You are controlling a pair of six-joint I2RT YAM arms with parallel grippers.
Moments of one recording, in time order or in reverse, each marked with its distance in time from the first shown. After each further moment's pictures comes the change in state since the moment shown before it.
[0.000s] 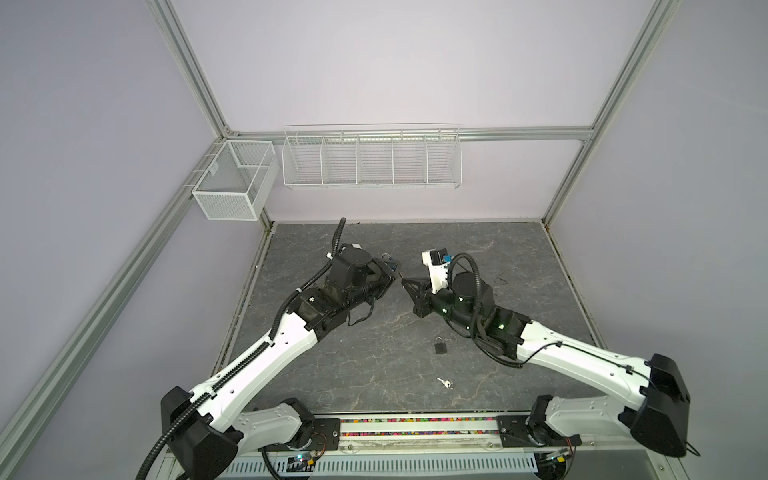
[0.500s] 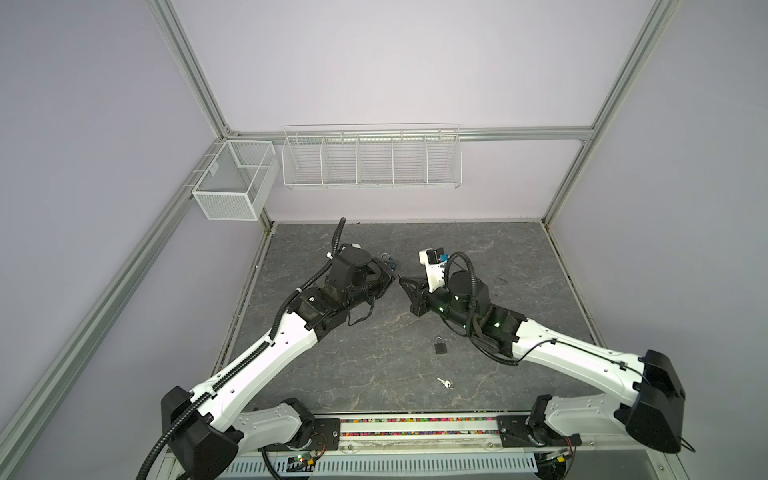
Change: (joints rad) left arm 0.002 0.002 0.000 0.001 0.001 0.000; right arm 0.000 0.032 0.013 0.014 -0.003 0.004
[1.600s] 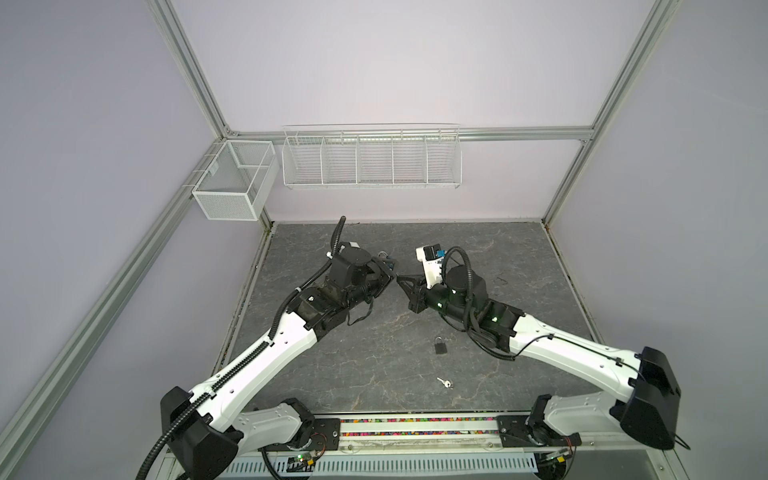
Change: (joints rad) left arm -0.003 0.000 0.008 -0.014 -0.035 0.034; right arm -0.017 0.033 0.048 -0.034 -0.049 -0.004
